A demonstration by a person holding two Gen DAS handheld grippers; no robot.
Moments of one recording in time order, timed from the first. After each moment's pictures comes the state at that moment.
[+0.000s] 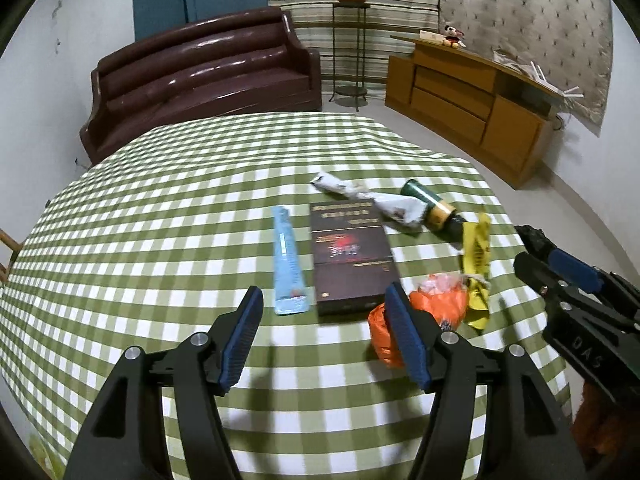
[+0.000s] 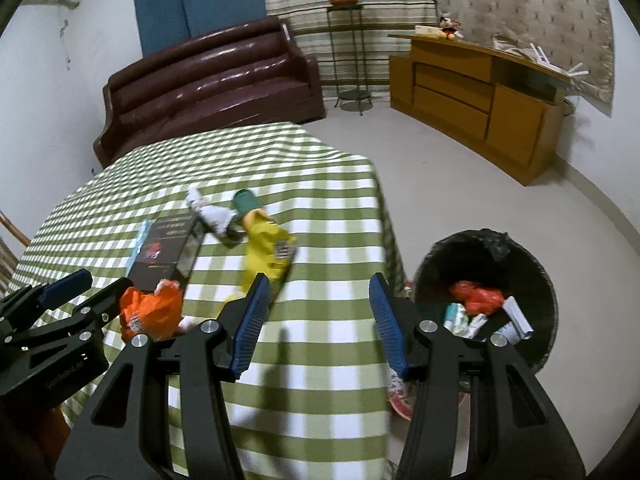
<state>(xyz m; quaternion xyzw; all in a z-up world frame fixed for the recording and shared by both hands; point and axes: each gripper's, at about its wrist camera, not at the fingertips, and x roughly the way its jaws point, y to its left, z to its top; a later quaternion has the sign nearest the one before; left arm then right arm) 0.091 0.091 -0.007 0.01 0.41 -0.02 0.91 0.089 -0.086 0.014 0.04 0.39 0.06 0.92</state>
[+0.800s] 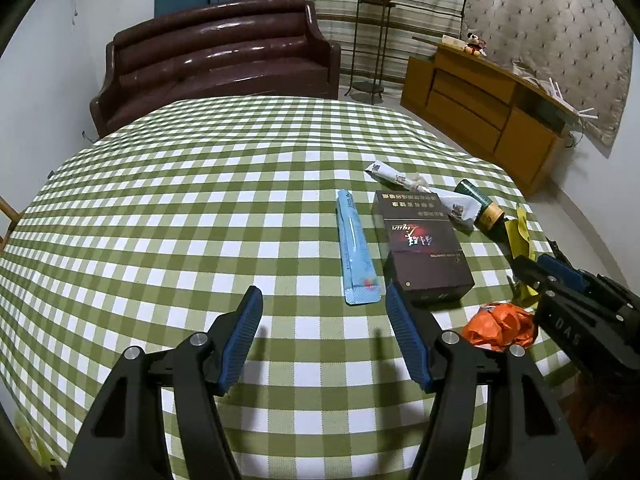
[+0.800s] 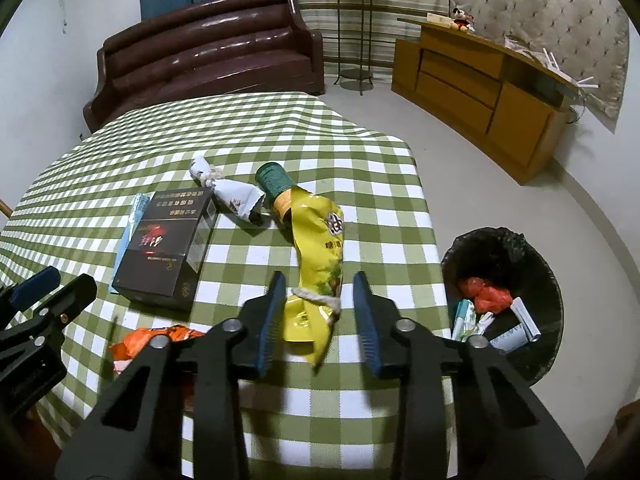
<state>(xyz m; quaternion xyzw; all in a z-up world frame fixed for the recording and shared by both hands) 0.088 0.142 -0.016 -0.03 0.42 -0.01 0.91 0.112 -0.045 0.000 0.00 0.42 0.04 0.91</state>
